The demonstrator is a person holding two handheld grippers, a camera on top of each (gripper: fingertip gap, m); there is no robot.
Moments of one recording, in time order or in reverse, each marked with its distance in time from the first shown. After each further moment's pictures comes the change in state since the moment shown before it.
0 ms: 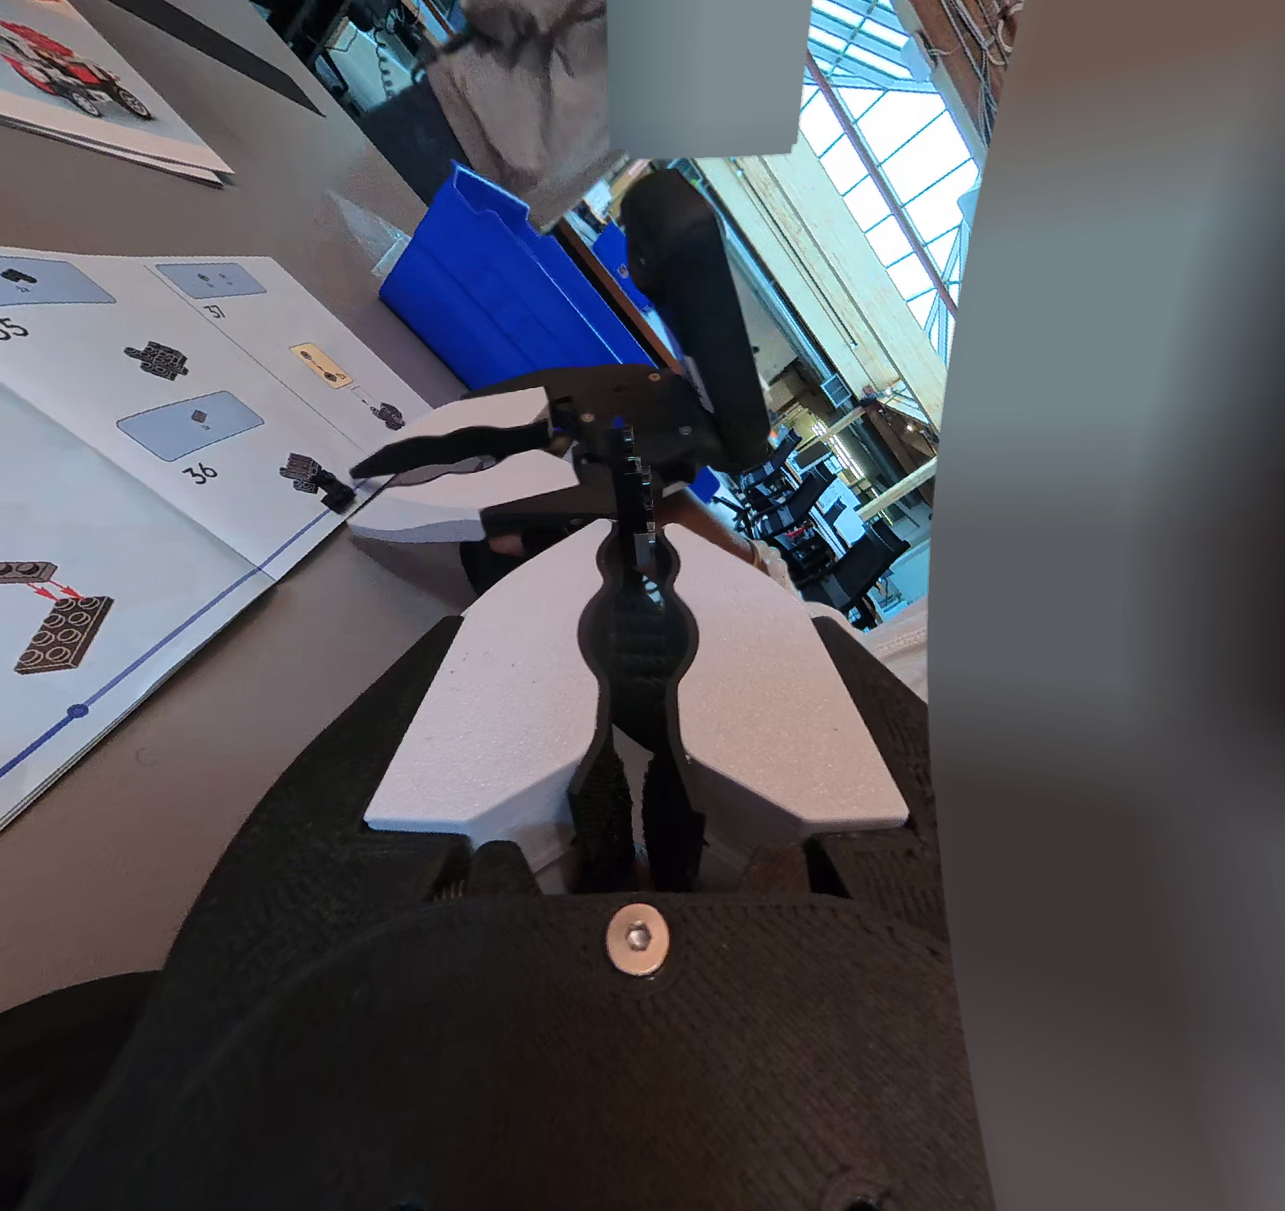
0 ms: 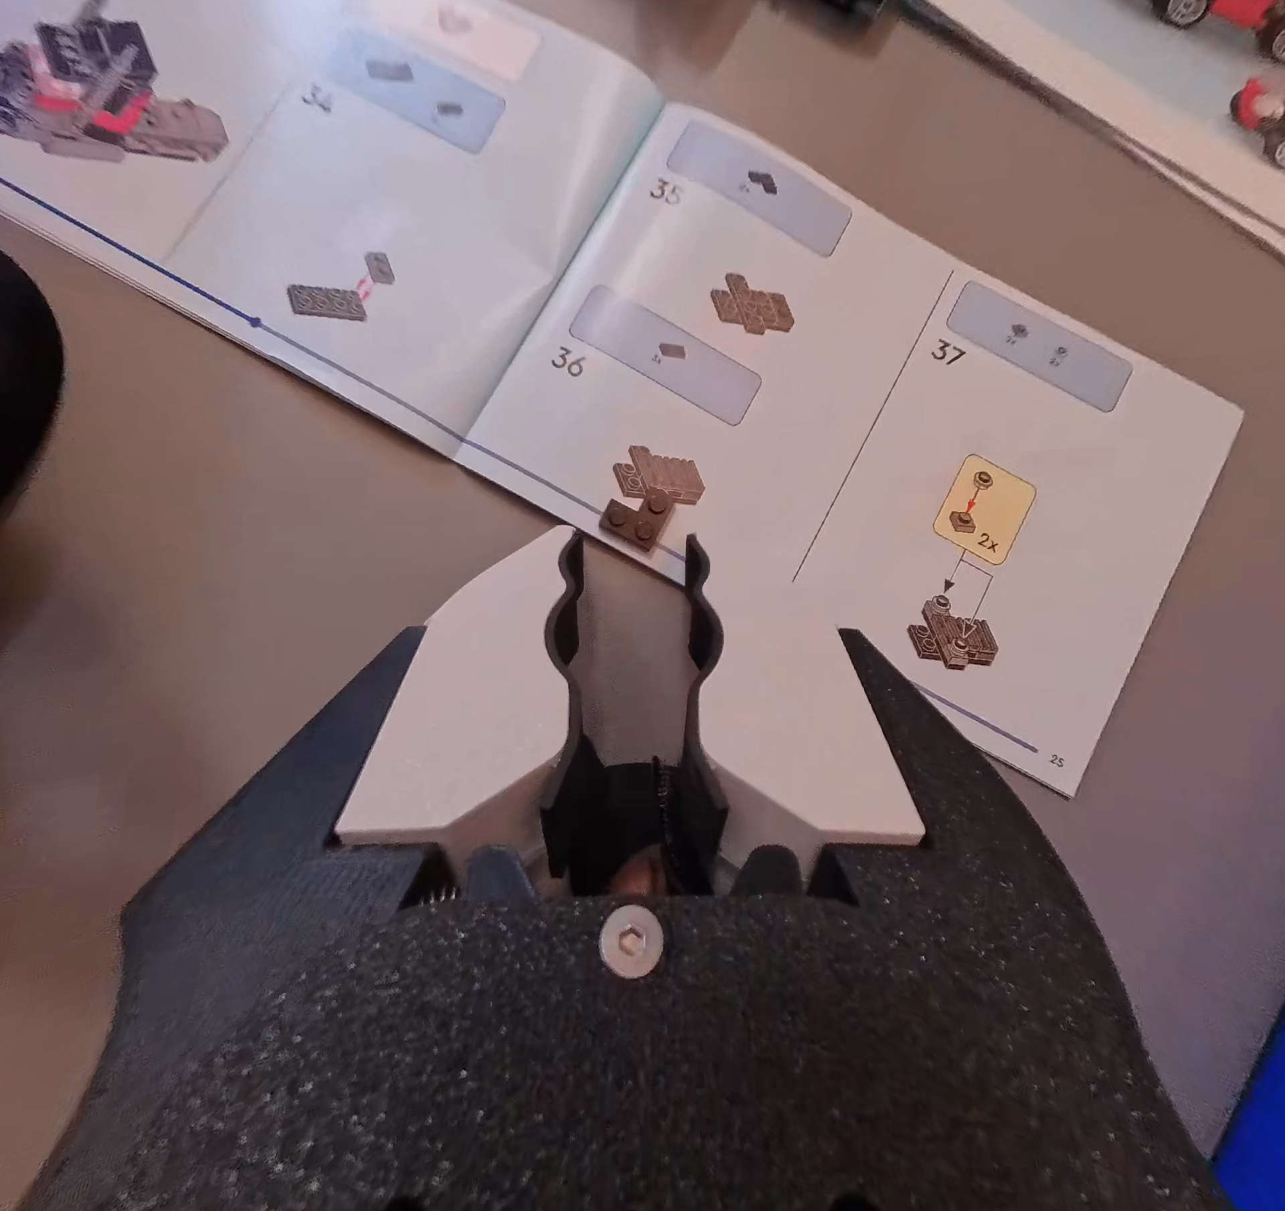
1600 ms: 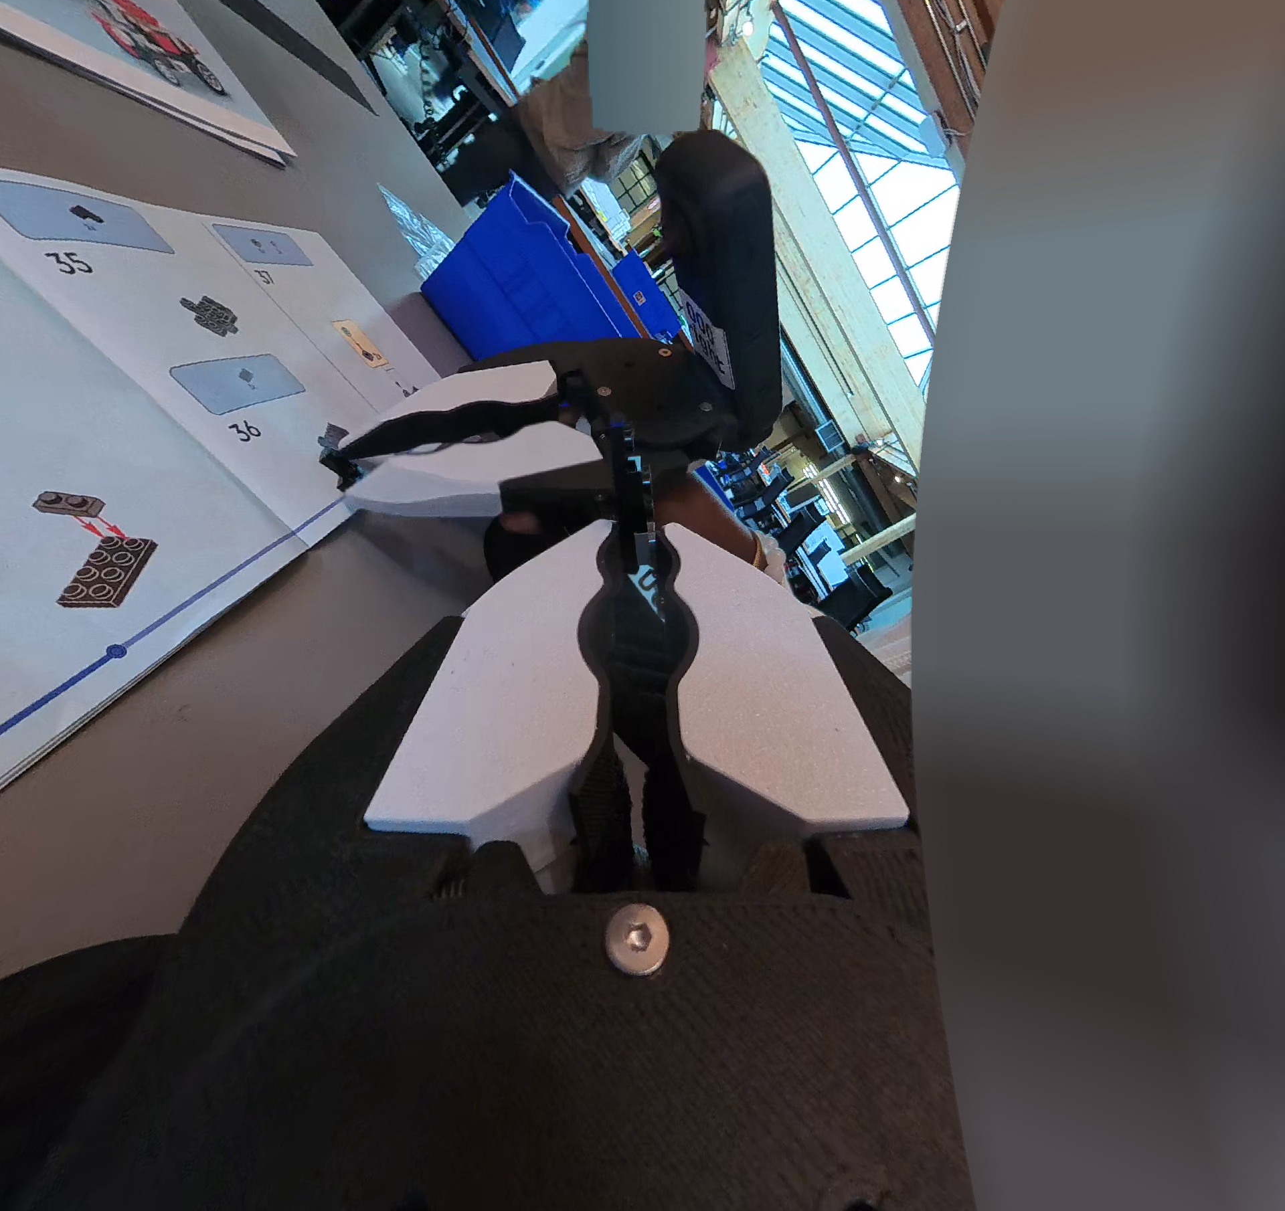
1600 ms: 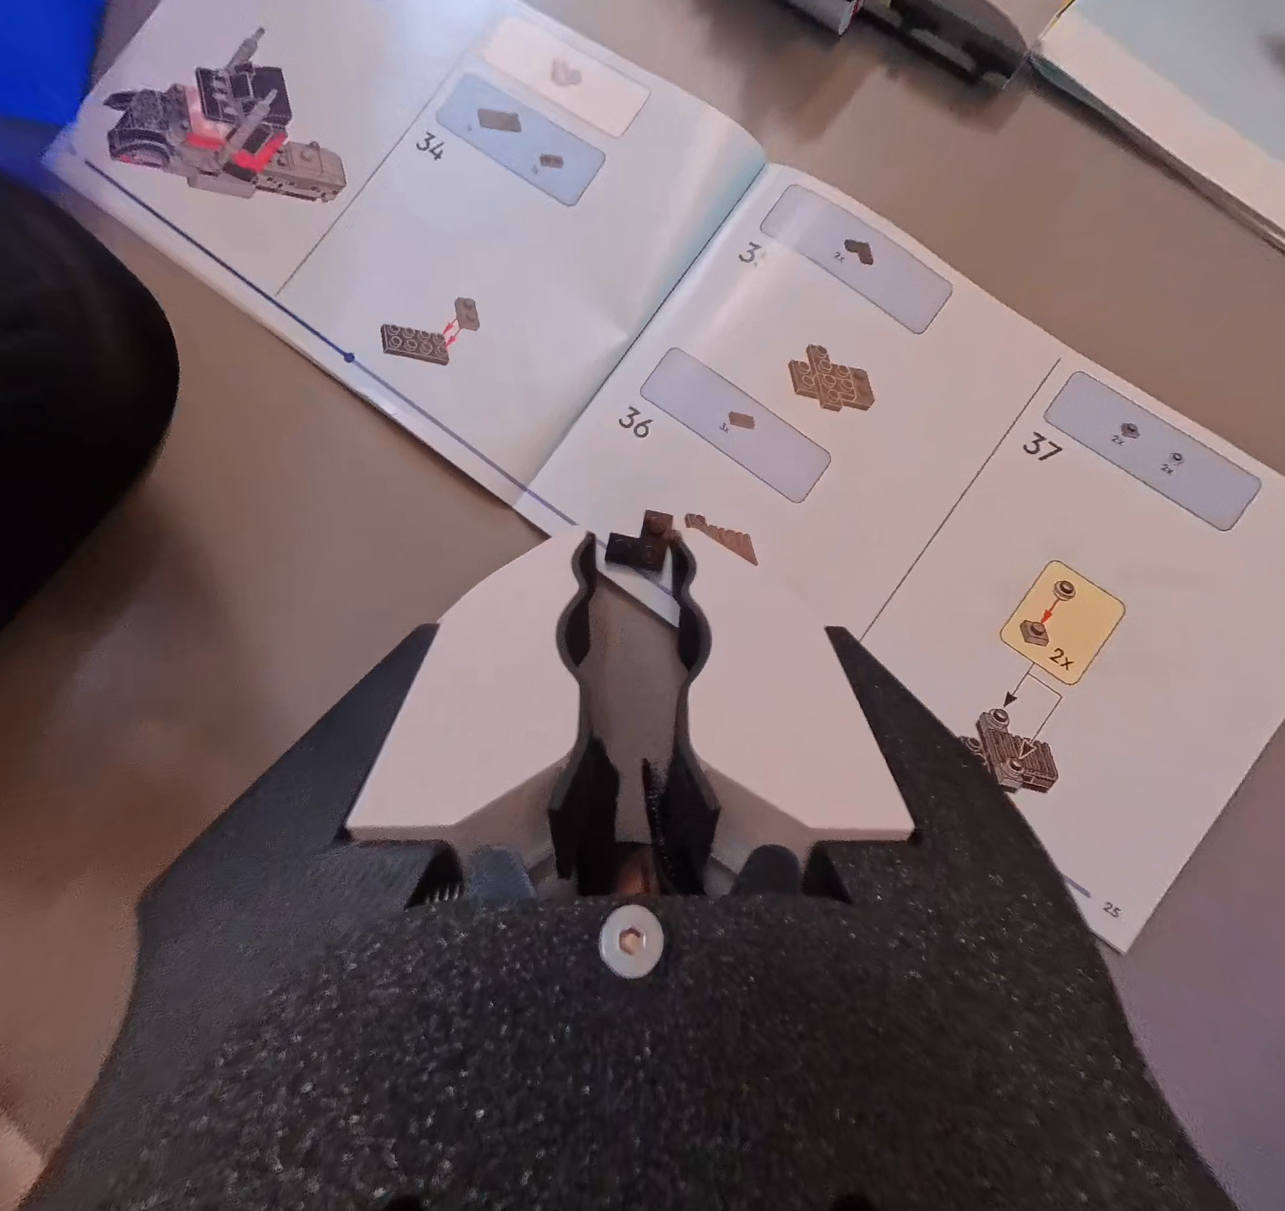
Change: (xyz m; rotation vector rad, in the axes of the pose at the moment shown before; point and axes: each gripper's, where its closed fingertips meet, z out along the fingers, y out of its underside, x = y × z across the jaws) left arm -0.017 -0.001 -0.002 0.044 -0.026 -0.101; right arm -0.014 -0.017 0.012 -0.001 -0.159 -0.046
